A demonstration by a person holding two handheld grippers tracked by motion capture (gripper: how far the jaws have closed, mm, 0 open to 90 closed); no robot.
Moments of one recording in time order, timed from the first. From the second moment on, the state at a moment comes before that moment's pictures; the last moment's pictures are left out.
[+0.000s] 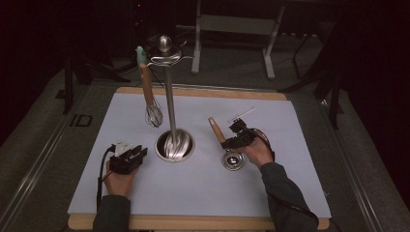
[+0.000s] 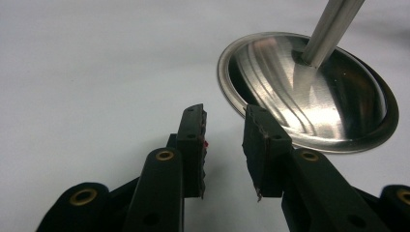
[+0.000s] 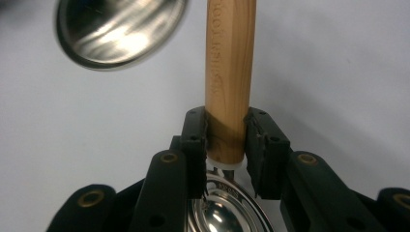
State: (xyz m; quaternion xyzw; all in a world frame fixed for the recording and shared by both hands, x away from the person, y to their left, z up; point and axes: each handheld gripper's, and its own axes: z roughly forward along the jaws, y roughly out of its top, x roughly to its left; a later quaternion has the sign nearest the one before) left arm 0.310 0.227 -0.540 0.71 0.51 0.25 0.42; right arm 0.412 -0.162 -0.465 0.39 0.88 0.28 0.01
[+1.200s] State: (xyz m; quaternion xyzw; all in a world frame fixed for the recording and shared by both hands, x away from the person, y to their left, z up) left arm 0.310 0.227 -0.540 0.71 0.51 0.25 0.42; right arm 0.370 -0.140 -0.415 0.31 0.86 0.40 0.05
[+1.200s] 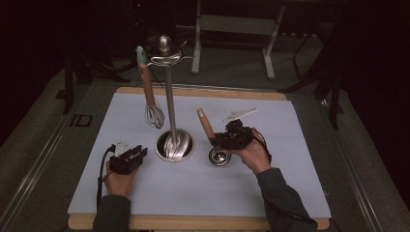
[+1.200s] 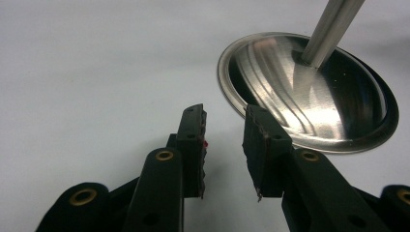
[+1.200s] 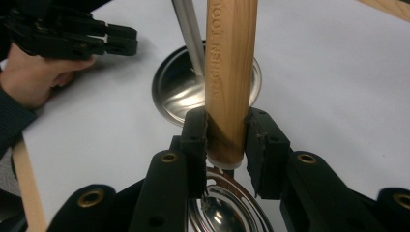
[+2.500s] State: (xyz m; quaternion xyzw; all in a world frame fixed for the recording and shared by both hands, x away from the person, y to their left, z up) left arm 0.310 0.227 -0.540 0.71 0.51 0.25 0.42; right arm 0.348 -0.128 -0.363 0.26 0.85 0.45 0.10
